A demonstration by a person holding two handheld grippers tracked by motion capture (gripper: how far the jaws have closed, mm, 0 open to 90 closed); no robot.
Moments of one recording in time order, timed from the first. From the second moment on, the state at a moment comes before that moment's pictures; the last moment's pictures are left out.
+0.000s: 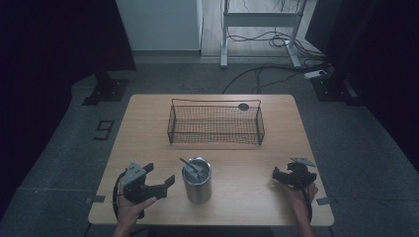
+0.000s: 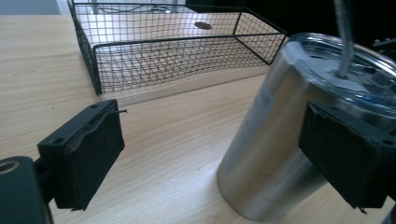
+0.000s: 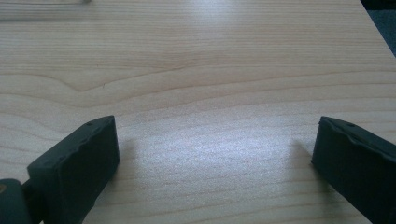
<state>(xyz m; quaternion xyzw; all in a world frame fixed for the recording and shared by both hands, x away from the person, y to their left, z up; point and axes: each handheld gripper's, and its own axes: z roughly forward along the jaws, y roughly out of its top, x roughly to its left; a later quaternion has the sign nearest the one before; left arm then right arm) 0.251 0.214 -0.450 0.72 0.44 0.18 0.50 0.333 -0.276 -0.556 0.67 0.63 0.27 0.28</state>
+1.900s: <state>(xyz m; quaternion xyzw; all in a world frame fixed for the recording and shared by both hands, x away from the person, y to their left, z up) 0.250 0.142 -0.453 0.78 0.37 0.14 0.48 0.332 -0.276 -0.556 0.67 0.63 0.27 0.28</state>
